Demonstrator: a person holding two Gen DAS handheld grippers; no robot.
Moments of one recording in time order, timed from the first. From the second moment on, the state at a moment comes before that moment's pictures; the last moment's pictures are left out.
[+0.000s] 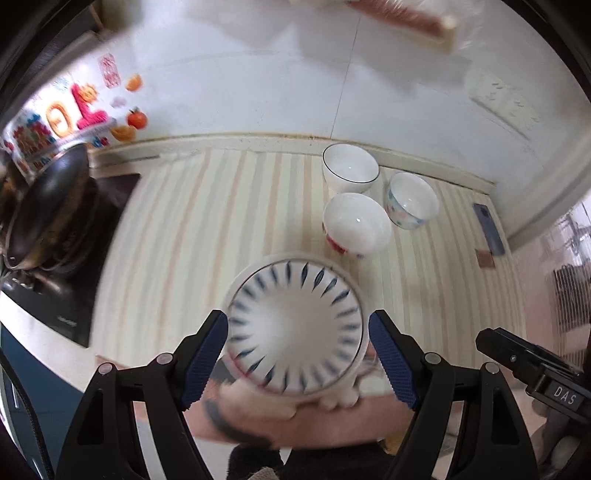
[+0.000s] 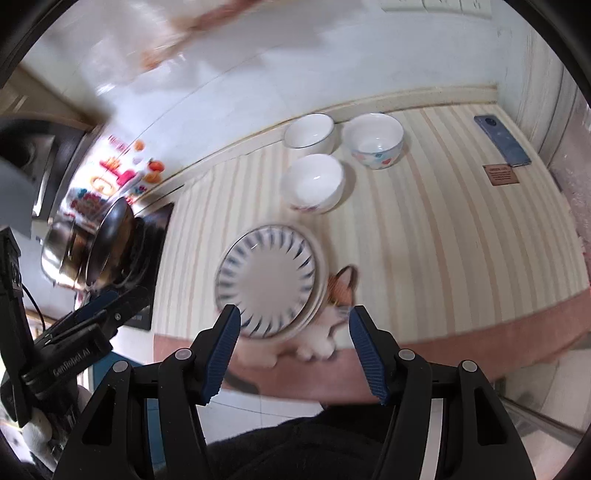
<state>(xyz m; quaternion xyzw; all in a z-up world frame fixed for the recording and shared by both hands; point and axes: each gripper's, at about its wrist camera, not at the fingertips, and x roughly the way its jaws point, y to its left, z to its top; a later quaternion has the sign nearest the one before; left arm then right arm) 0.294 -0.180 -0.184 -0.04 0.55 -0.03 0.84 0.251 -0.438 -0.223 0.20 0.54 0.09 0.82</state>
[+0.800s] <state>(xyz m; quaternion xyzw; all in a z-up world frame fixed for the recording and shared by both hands) 0.485 -0.236 -0.348 -0.02 0.65 -0.05 0.76 0.522 -0.455 -0.410 0.22 0.62 0.14 0.74</state>
